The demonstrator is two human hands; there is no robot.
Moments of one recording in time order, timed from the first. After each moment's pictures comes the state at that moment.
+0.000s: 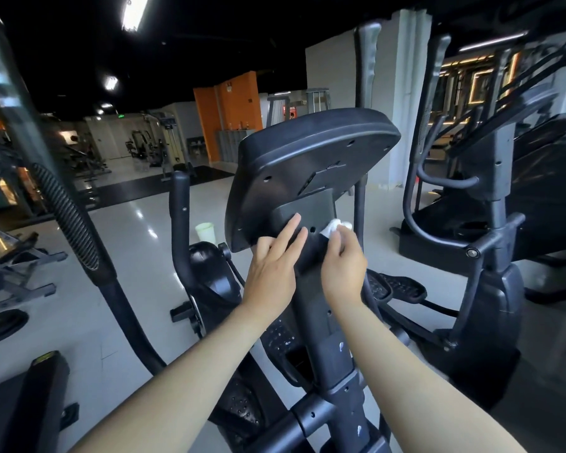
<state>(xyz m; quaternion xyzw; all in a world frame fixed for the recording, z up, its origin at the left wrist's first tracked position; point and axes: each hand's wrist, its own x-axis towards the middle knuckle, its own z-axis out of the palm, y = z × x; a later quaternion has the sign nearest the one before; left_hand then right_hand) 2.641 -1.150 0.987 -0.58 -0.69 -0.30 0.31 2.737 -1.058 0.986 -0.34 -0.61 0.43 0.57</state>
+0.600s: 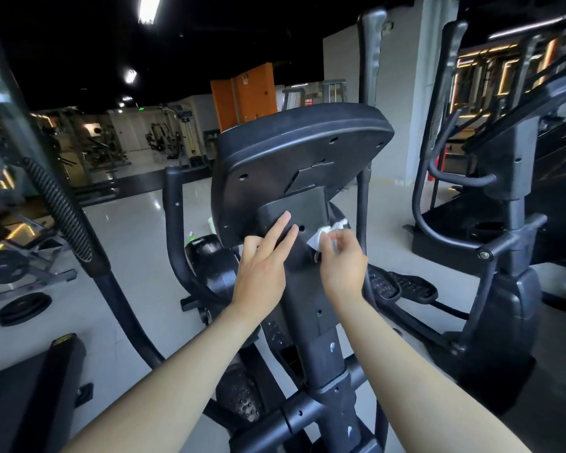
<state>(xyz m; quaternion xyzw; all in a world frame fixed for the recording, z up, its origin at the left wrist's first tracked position) 2.647 -1.139 0.981 -0.55 -0.70 -0.30 0.34 2.753 -1.033 0.988 -0.36 -0.63 0.46 0.51</state>
